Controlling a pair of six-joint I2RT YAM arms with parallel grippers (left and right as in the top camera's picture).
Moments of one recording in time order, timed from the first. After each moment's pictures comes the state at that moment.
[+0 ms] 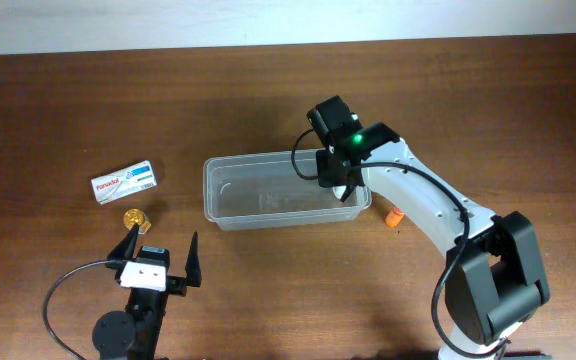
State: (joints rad) left arm 0.09 0.01 0.01 -0.06 0.25 0.11; right arm 0.47 1.87 1.44 -0.84 0.17 0.39
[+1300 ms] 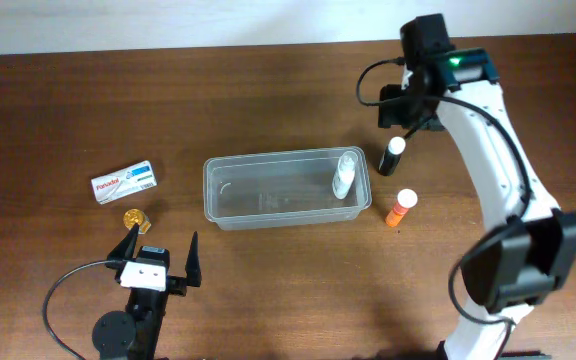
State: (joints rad) left arm 0.09 0.01 0.01 -0.06 0.25 0.11; right arm 0.15 1.97 1.89 -1.17 0.07 0.24
